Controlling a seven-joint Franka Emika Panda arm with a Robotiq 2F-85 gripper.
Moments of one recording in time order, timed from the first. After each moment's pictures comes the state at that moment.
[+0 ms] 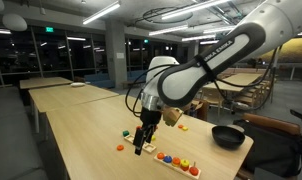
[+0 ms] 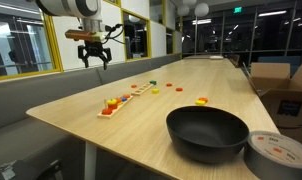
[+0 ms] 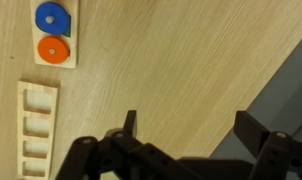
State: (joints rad) arm 0.24 0.09 0.21 -2.15 0.15 2.44 -0.05
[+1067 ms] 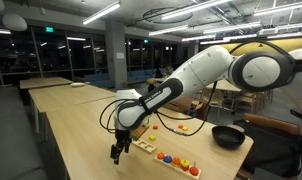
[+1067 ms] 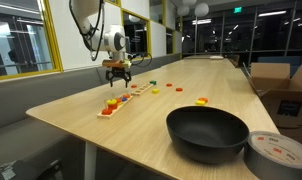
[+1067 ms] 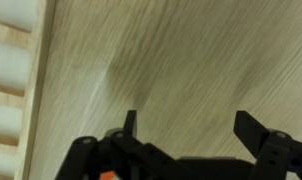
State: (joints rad) arm 0.24 0.75 0.15 -1.45 -0.04 2.29 -0.07
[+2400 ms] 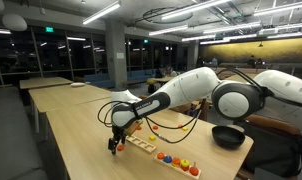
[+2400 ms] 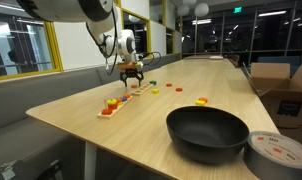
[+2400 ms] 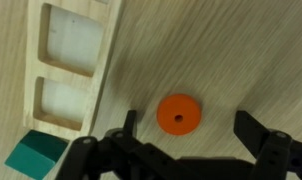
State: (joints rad) arm 0.25 1.03 0.08 -1.00 -0.11 2.16 -0.08
